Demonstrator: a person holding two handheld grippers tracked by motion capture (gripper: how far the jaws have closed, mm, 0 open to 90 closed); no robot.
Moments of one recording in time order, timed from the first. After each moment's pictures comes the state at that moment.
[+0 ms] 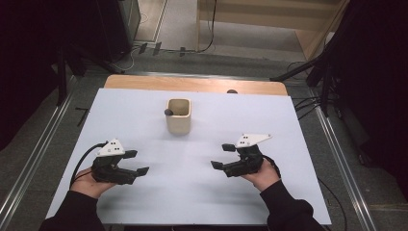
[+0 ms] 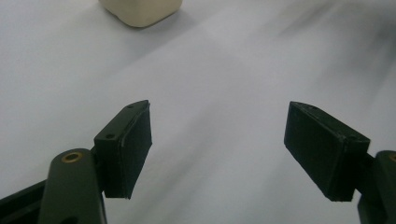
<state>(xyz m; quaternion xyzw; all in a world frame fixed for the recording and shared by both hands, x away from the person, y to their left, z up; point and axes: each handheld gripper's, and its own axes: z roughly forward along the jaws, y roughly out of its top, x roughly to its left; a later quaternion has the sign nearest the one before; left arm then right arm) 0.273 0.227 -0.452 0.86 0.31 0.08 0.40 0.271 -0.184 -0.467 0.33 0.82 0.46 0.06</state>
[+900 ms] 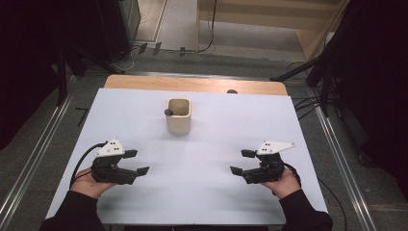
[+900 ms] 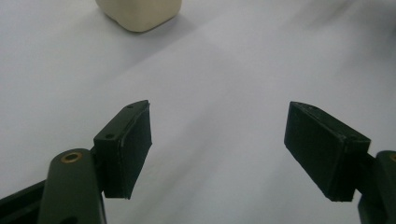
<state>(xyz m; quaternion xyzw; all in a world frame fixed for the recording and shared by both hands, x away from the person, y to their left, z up) 0.272 0.227 -0.451 0.86 0.31 0.08 0.40 0.245 -0.234 -0.468 0.36 0.81 0.45 0.07</state>
